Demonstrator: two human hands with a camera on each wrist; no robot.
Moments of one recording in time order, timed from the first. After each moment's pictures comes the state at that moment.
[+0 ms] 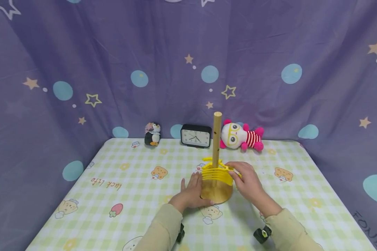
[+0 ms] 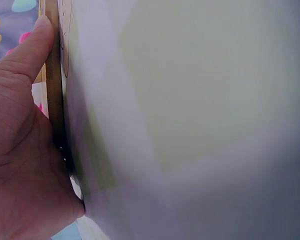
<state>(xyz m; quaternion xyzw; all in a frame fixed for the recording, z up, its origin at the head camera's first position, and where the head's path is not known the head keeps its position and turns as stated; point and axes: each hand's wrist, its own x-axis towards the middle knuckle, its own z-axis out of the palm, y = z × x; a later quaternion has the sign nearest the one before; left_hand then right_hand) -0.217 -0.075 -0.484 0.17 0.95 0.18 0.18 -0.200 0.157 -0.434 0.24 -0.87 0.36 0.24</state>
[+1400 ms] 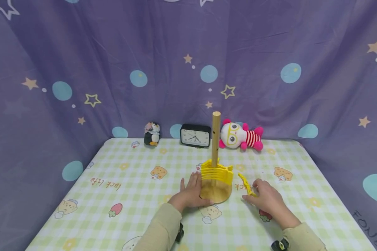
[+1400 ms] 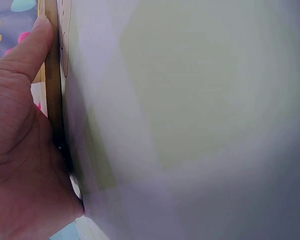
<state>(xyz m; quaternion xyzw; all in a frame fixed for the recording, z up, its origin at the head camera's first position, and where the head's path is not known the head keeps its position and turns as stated) -0.213 -0.074 -0.476 0.18 0.95 0.17 0.18 -0.184 0.214 -0.471 -0.01 -0.97 0.23 -0.07</state>
